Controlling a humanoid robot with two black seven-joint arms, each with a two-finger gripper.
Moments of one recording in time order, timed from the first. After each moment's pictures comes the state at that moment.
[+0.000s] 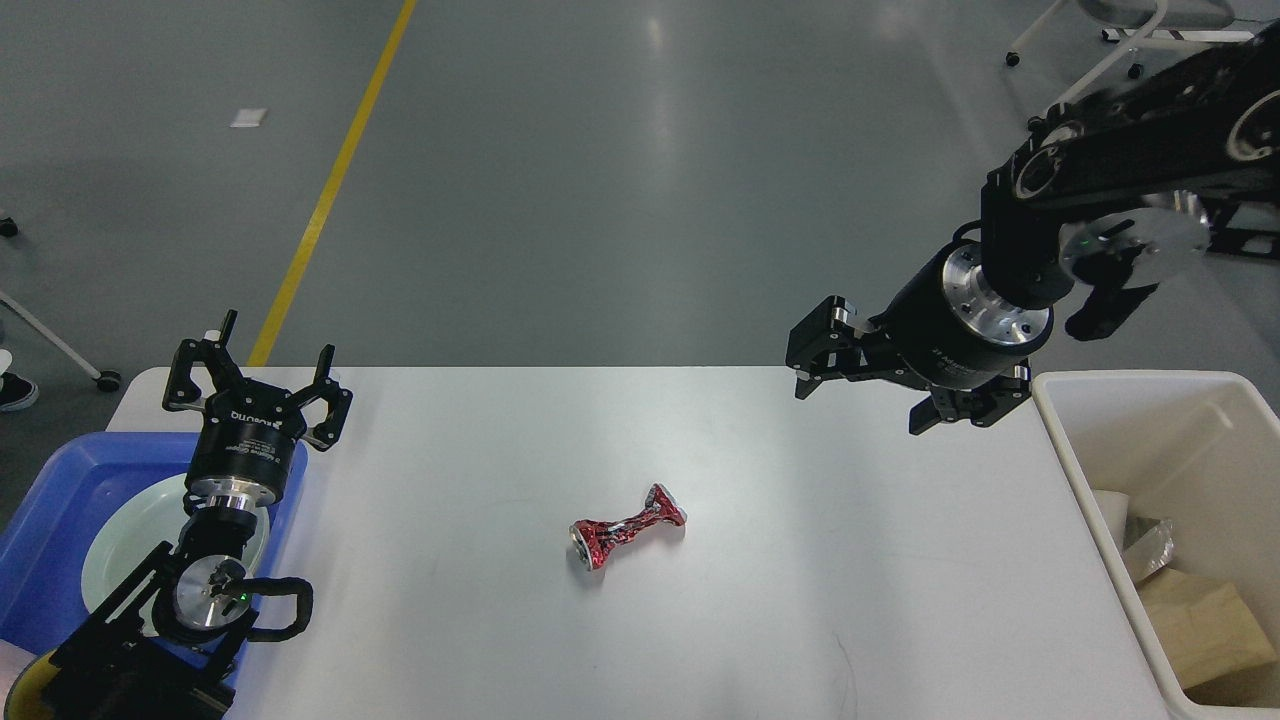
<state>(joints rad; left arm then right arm) -0.33 0.19 -1.25 -0.79 0.17 -0.46 -0.40 2.25 -0.22 -1.16 1.59 0.39 0.39 -0.24</state>
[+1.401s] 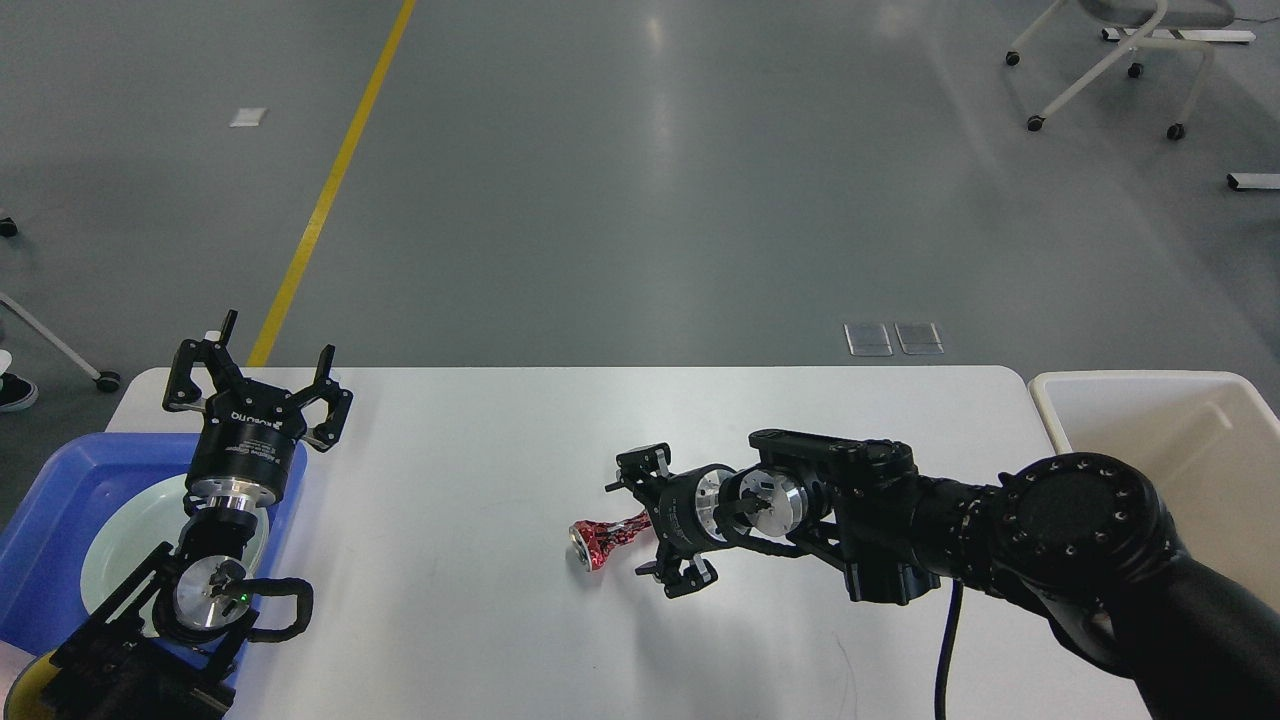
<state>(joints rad) -0.33 0.19 -1.25 -0.79 0.17 -0.46 -0.40 1.06 0.18 -0.48 0.54 0.58 0.17 -0.30</state>
